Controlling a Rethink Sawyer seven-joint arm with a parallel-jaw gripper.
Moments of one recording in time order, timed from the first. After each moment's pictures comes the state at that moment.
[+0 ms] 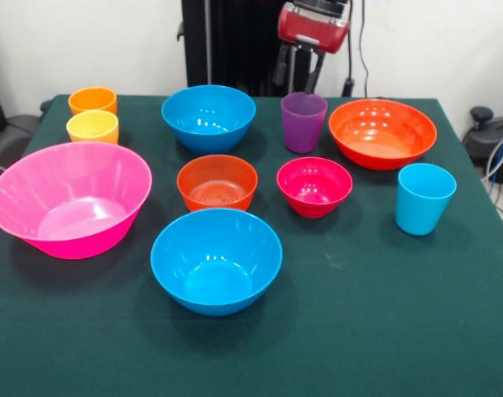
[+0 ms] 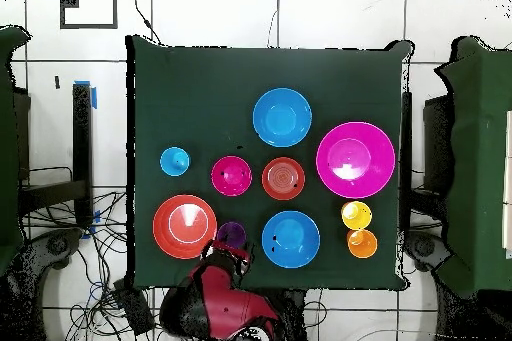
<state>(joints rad) 0.13 -0.64 -0.29 2.30 0.01 -0.37 2.04</state>
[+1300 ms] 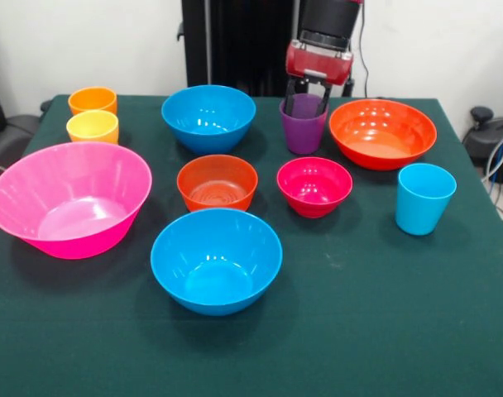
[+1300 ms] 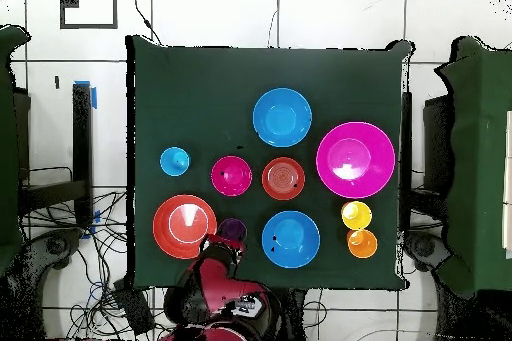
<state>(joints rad) 0.12 -0.47 -0.24 2.24 0.01 -0.53 2.04</state>
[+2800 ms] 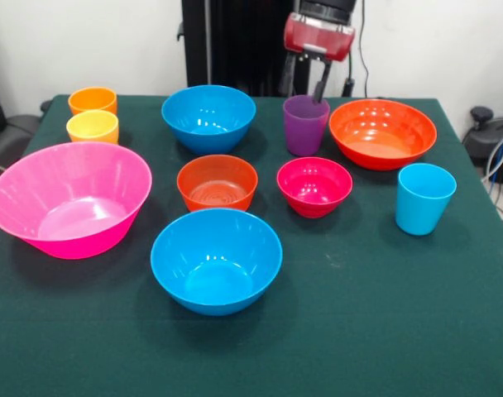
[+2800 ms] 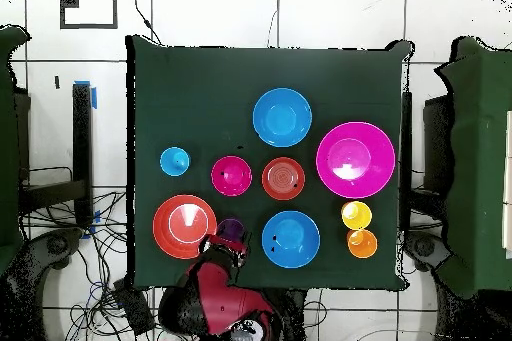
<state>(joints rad) 0.15 -0.62 -0.29 2.28 0.01 -0.45 2.04</state>
